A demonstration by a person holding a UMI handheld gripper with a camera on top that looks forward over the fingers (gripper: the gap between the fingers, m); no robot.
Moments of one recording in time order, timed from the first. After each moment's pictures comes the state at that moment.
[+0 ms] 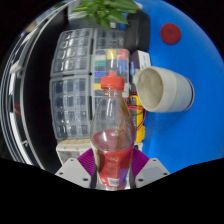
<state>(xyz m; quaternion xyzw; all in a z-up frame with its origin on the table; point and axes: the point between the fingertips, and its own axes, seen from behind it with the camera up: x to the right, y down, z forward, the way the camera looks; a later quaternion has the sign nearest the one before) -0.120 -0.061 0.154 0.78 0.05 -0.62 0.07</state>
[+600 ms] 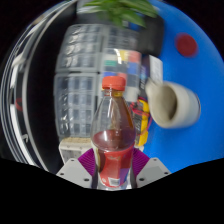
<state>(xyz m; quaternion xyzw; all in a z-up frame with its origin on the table) -0.125 -0.049 0.163 0.77 0.10 -0.63 0.06</state>
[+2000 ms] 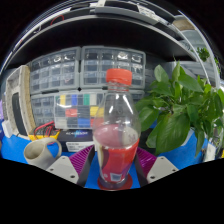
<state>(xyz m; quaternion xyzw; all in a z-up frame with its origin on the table) -0.111 0.261 0.073 0.61 0.52 -0.37 -0.46</state>
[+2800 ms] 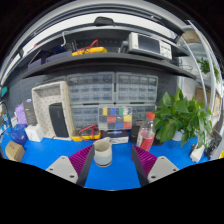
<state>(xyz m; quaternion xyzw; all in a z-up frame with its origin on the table) 0.042 0.109 0.183 0.61 0.55 -0.38 -0.43</state>
